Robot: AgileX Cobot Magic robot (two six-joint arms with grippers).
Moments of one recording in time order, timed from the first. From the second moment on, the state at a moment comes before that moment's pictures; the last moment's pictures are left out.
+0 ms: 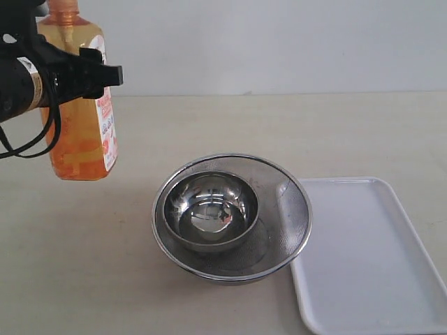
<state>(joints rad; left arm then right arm) -0.53 1.48 -0.86 1.72 0.57 -1.97 0.05 0.00 -0.03 0.05 0.39 -0.02</state>
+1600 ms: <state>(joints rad) -0.53 1.61 -0.86 1.73 0.27 -1.67 0.05 0.00 -0.03 0.05 0.39 -0.02</state>
